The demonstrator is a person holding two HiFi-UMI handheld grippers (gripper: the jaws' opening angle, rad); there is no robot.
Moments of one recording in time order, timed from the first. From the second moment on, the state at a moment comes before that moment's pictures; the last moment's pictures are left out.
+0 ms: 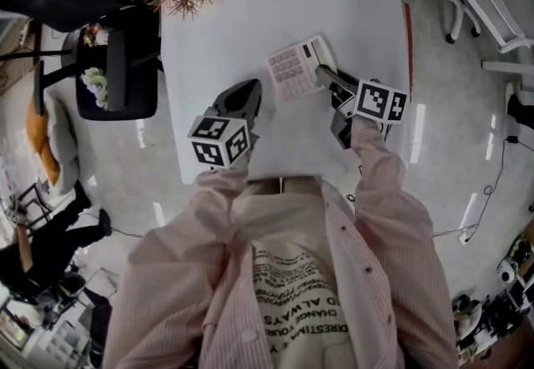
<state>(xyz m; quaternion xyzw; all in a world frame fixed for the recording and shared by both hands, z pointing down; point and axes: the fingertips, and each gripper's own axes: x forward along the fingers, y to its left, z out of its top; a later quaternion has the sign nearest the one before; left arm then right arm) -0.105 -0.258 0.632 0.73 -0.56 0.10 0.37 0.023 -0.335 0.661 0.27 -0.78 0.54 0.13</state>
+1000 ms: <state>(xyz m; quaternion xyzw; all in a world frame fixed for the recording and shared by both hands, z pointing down) -0.116 -0.238 0.539 0.77 -0.57 0.06 0.29 0.028 -0.316 0.556 0.28 -0.78 0.56 -0.02</state>
